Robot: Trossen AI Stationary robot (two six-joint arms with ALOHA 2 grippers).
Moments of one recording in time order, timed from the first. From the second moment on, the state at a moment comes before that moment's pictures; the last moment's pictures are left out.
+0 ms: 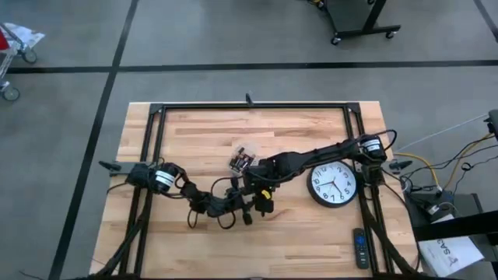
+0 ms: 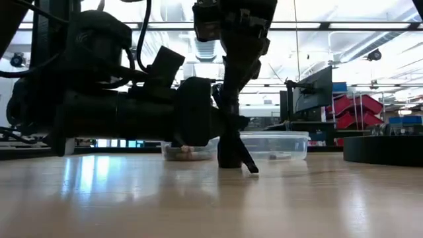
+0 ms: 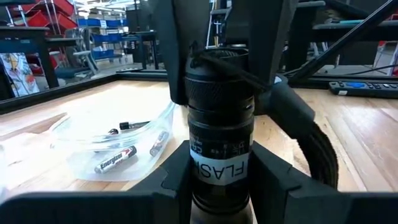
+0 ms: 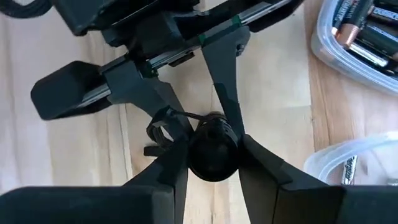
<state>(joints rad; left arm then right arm) -0.38 2.31 0.78 1.52 -0.74 -0.02 0.14 1.97 1.62 -0.88 -0.05 0.26</state>
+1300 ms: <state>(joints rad) -0.43 2.25 0.69 1.52 -0.74 -0.06 0.08 1.97 1.54 -0.66 -0.32 -0.41</state>
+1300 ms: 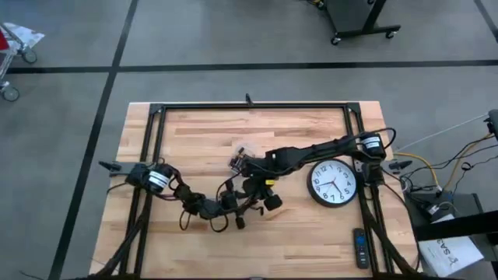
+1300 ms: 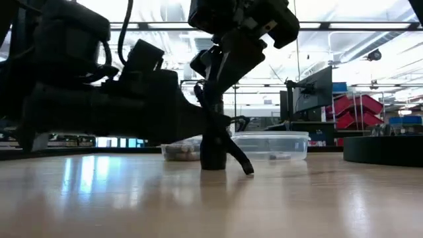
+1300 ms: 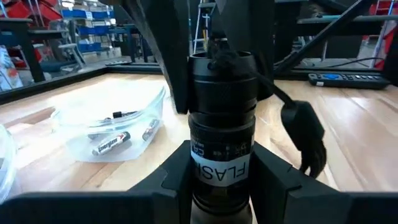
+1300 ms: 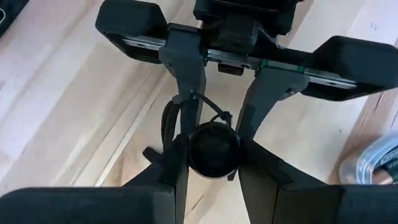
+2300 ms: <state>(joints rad) -0.47 2.22 0.66 1.52 -0.70 -0.06 0.08 1.97 1.53 -0.55 -0.43 -0.60</state>
